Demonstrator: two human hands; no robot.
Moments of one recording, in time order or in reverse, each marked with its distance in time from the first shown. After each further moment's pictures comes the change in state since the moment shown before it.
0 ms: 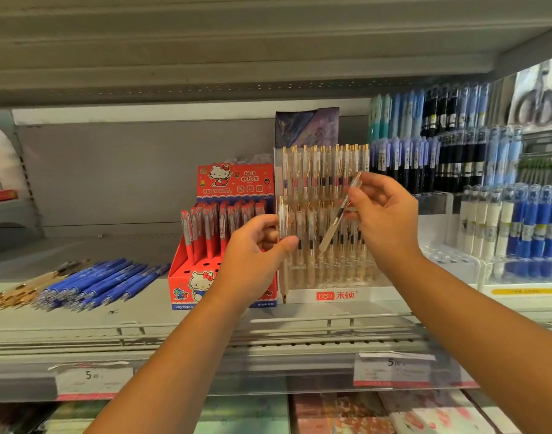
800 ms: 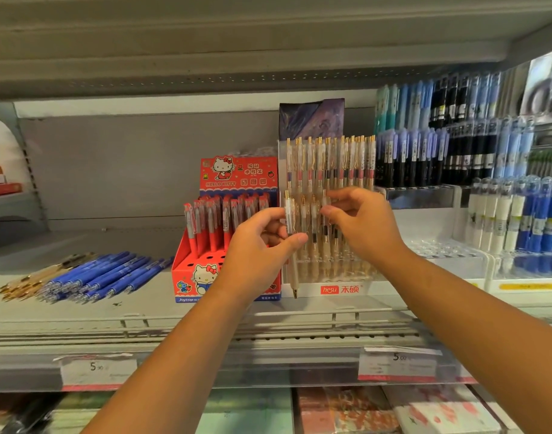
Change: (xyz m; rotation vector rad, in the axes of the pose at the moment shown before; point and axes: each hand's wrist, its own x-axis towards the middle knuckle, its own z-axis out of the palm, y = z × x) left_hand 0.001 -0.002 0.000 0.033 -0.016 0.054; right_hand -0.001 0.018 0.013 -0.504 -0.236 -0.023
